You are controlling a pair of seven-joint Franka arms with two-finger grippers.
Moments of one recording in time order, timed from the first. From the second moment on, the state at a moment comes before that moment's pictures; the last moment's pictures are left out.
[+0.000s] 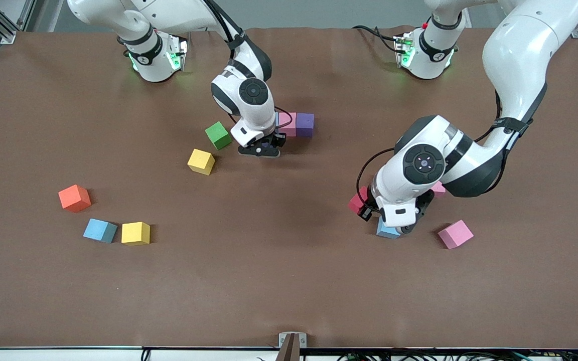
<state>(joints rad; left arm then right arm) 0.22 0.75 -0.92 -1.45 0.52 1.88 -1.65 0.69 0.45 0.16 -2.05 -0.05 2.46 0.97</state>
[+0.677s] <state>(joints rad) 0.22 0.74 -0.92 -1.45 0.52 1.87 -1.65 0.69 0.45 0.16 -2.05 -0.05 2.45 0.97</state>
